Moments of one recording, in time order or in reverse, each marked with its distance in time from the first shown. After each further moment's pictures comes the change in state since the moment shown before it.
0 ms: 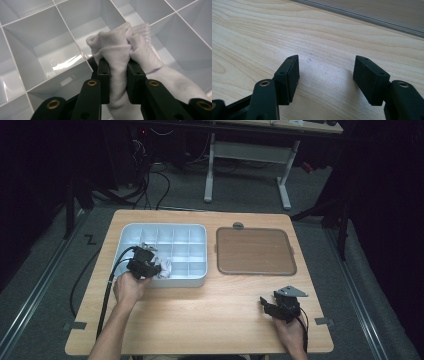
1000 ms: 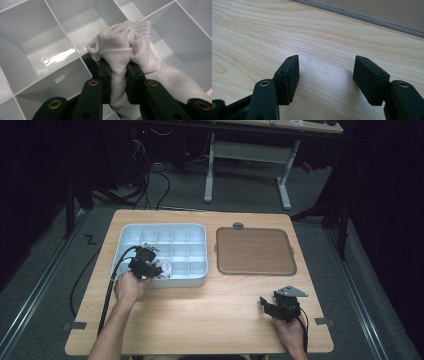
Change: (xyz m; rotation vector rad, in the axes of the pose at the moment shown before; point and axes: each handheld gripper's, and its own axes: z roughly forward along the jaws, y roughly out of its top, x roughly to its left) left arm 0.000 -0.001 0.006 0.081 -0.007 -0.010; right arm 0.000 0.000 0.000 0.000 0.000 0.000
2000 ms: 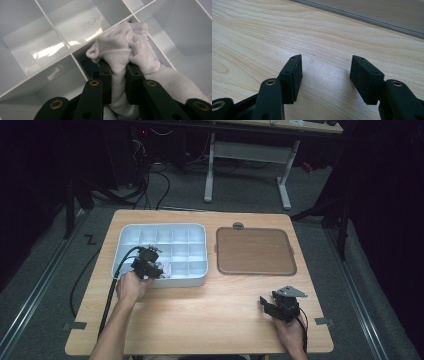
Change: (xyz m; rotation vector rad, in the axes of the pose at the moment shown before) left arm 0.000 -0.003 0.011 0.094 0.010 -0.010; right arm 0.002 0.000 0.000 -0.004 0.002 -0.009
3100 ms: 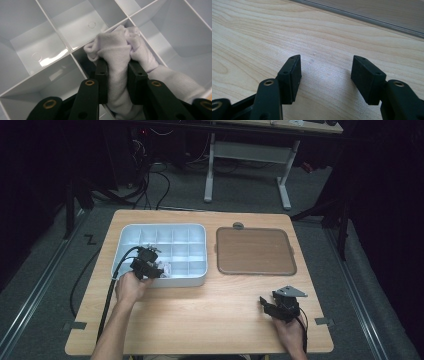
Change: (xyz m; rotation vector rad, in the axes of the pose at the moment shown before) left arm -0.002 0.001 -0.008 -0.039 -0.015 0.005; right arm 0.000 0.000 0.000 0.001 0.001 0.001
